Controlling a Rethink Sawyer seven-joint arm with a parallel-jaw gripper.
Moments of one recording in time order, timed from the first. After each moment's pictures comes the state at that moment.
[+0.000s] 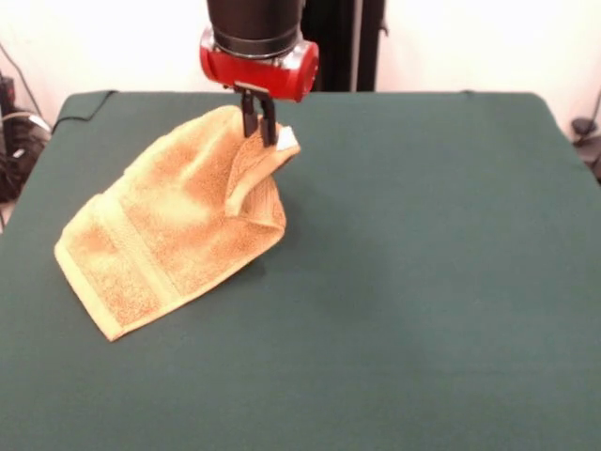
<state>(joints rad) -0.32 -0.64 0.01 1.57 -0.08 0.75 1.89</state>
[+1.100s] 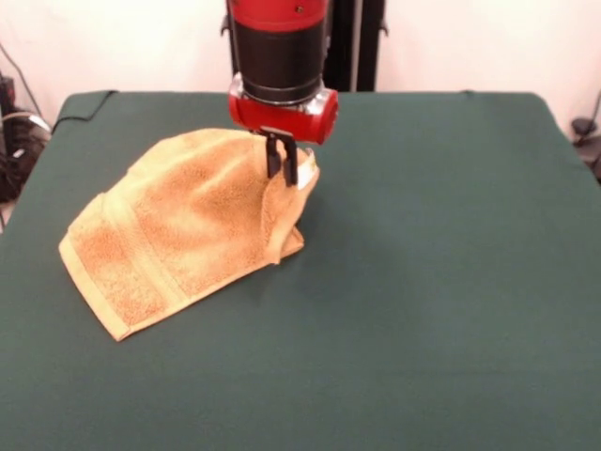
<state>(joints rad) -0.30 -0.55 0.02 1.62 -0.05 0.55 1.89</state>
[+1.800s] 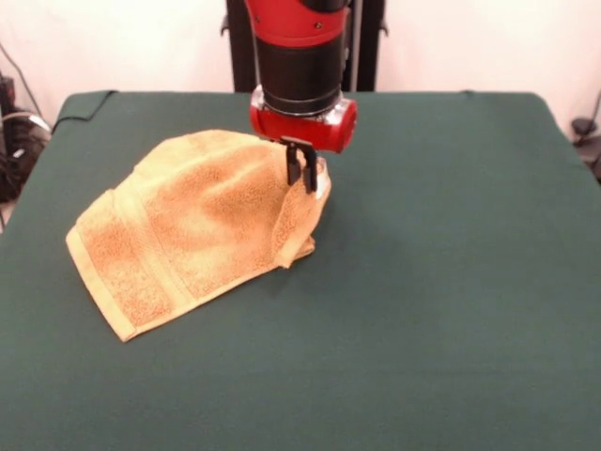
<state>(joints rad) -0.28 -0.53 0.02 1.65 0.01 0.52 1.89</state>
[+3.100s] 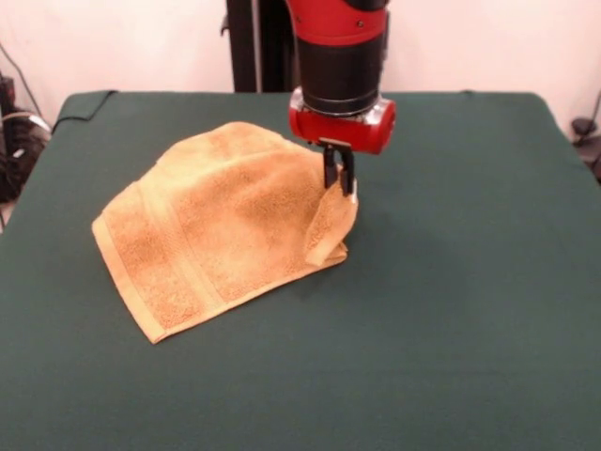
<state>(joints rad) -0.22 -0.53 0.02 1.69 0.09 0.44 1.89</state>
